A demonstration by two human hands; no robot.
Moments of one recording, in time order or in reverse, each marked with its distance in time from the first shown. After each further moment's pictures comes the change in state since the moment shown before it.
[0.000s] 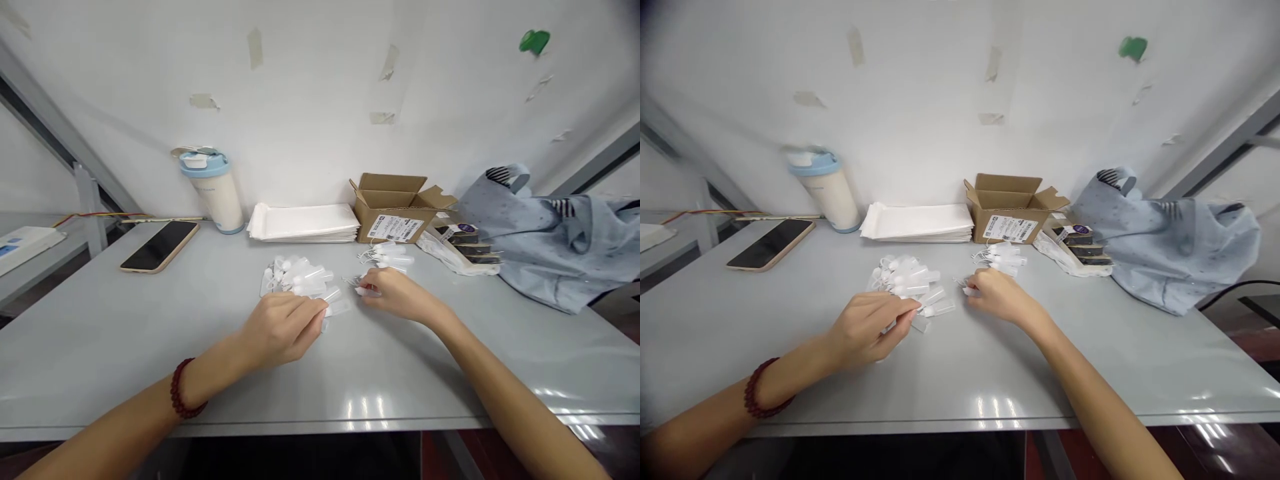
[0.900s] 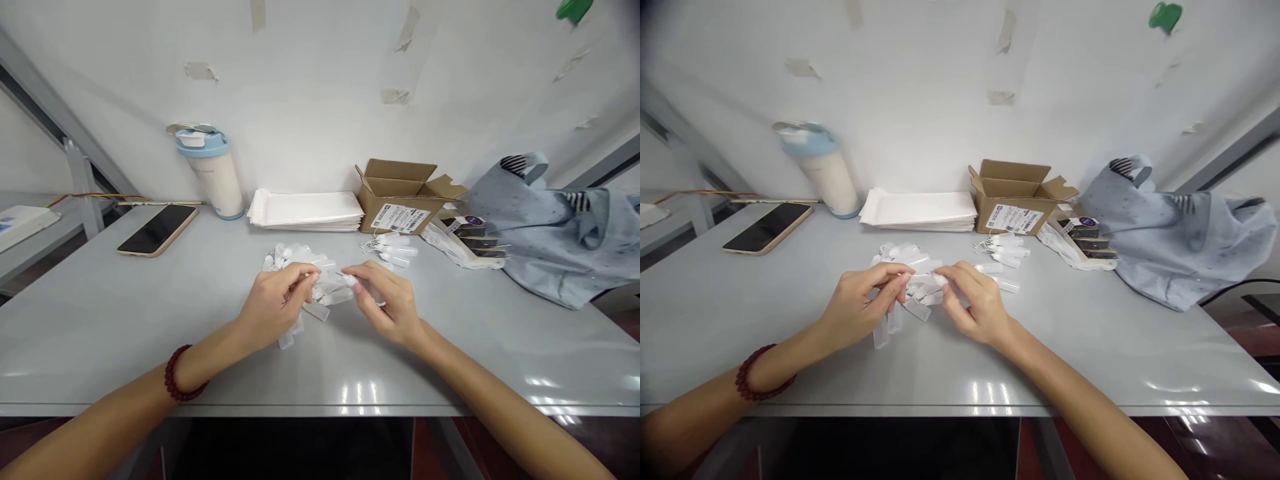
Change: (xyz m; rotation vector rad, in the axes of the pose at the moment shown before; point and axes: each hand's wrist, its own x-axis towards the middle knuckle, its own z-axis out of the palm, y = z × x) left_hand 0.007 0.004 -0.006 -0.333 -0.022 -0.579; right_hand -0.012 -0.051 0.029 0.271 0.728 -0.486
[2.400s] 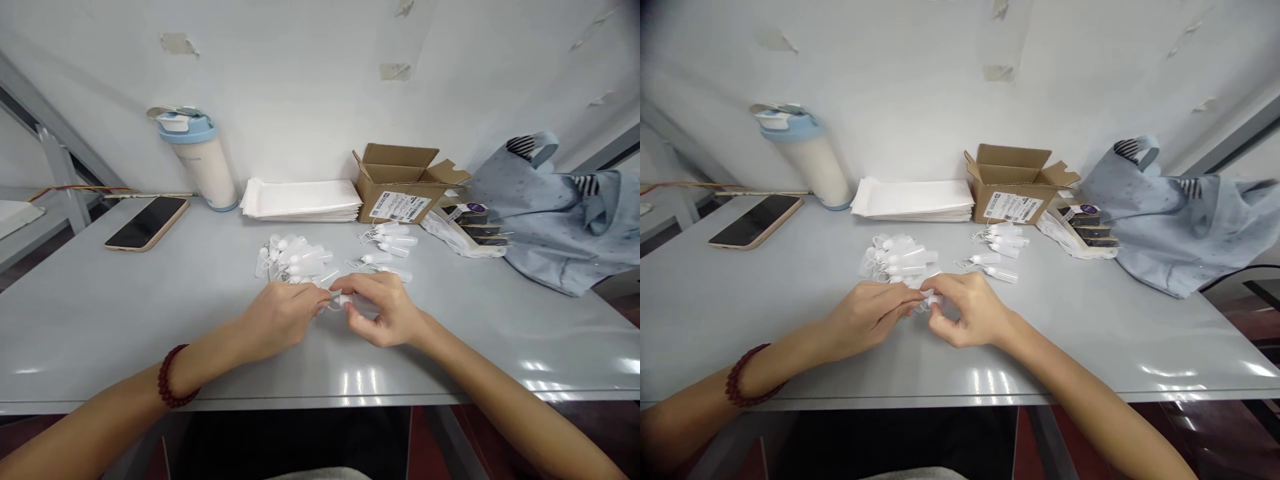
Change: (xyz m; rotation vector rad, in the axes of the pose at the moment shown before) left_hand -0.009 -0.007 0.009 0.232 -0.223 0.399; right_hand -0.002 -0.006 -0.006 0.056 -0.241 -0.010
